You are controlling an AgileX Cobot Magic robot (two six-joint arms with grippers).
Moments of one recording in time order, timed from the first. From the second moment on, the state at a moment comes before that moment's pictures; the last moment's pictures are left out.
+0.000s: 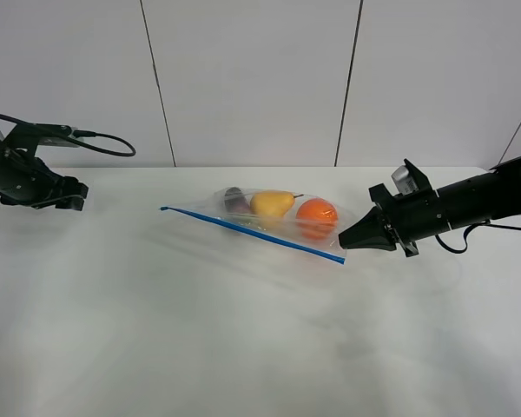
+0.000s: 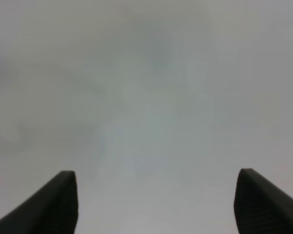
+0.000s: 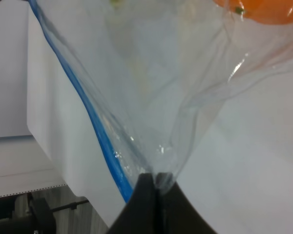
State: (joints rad) left arm 0.17 1.88 -1.16 -0.10 0.34 0.31; right arm -0.08 1.94 -0.99 1.23 1.05 -1.03
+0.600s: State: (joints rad) left arm 0.21 1.88 -1.16 -0.10 0.59 0.24; right arm -0.08 1.94 -0.99 1.22 1.04 -1.03
